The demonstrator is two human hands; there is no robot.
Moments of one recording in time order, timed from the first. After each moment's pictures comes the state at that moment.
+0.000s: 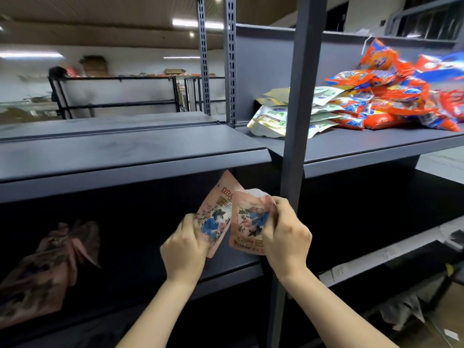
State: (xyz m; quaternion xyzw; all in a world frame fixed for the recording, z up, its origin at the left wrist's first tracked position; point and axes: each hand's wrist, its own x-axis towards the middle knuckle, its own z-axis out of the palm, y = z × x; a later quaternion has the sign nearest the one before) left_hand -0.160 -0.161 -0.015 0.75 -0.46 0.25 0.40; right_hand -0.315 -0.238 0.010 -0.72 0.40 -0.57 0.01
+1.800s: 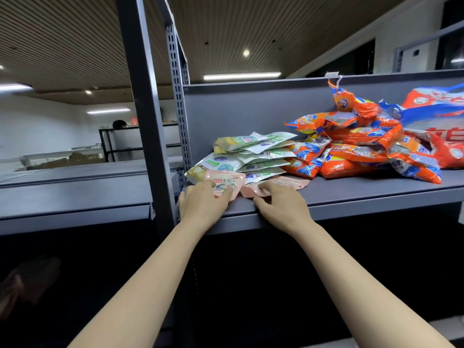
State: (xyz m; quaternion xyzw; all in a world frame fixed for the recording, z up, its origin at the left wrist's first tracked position) left_hand -0.354 -0.398 0.144 0.87 -0.37 0.15 0.29; right_hand -0.487 -0.507 0.128 -0.89 0.31 -0.33 0.09
